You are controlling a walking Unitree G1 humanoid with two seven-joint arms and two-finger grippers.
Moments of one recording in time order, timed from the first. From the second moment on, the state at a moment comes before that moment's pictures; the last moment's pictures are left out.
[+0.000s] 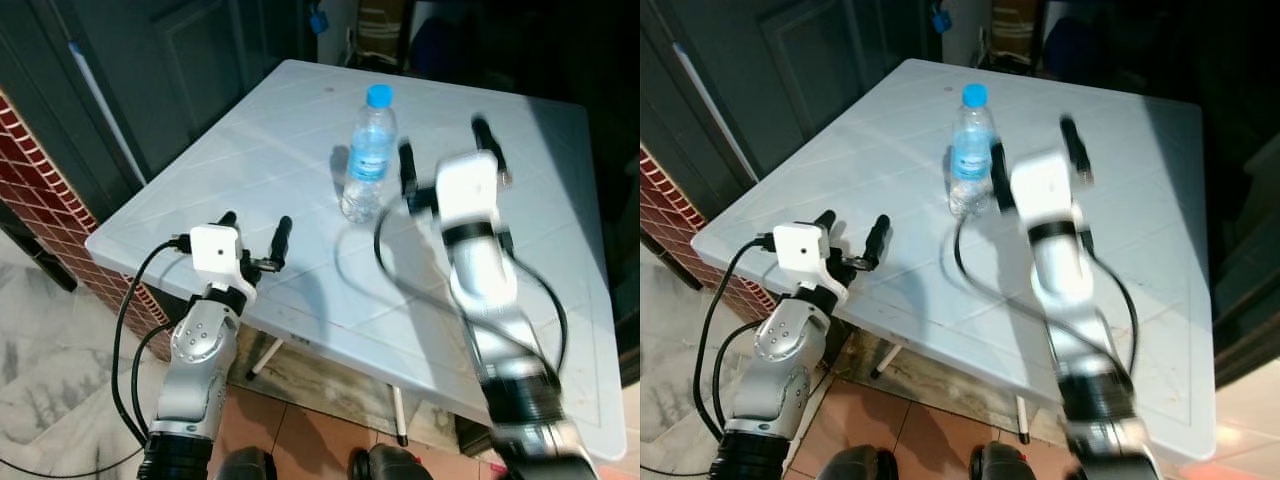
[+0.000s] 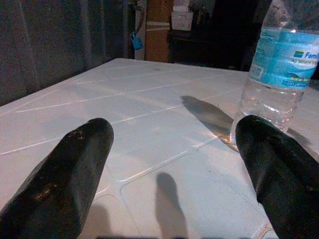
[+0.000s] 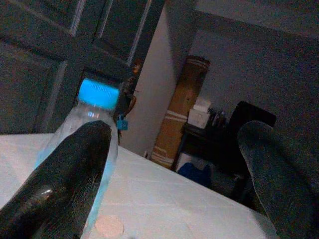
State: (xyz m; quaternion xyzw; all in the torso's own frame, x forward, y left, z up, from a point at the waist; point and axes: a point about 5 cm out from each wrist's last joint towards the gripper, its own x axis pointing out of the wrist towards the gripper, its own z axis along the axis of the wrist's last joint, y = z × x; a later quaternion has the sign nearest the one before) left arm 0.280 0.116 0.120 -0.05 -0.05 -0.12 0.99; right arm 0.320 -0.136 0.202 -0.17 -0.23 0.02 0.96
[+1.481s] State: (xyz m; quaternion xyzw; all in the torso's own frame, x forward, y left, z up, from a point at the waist) left arm 0.279 0.111 0.119 -0.05 -0.05 -0.13 0.99; right arm 0.355 -0.105 0.222 -0.07 -0.19 0.11 0.97
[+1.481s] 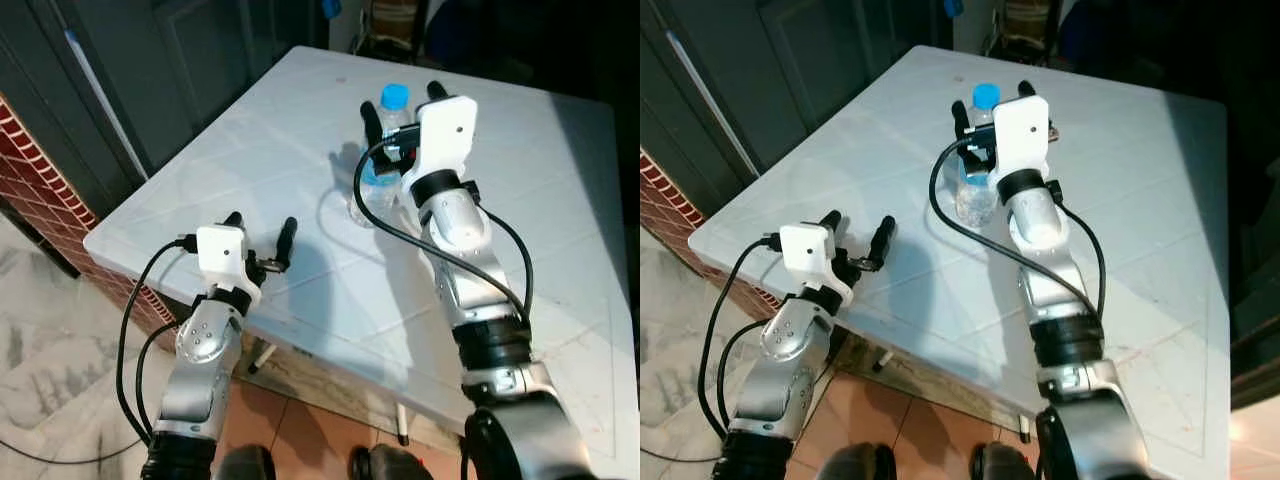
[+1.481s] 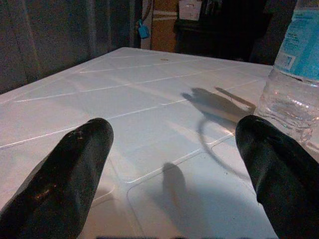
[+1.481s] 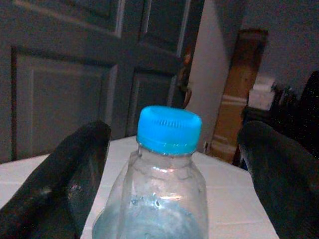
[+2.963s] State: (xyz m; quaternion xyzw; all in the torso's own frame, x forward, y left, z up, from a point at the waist) left arm 0.279 0.110 0.118 -0.05 -0.05 -0.13 0.99; right arm 0.372 -0.095 0.228 -0.07 -0.16 0.16 0.97
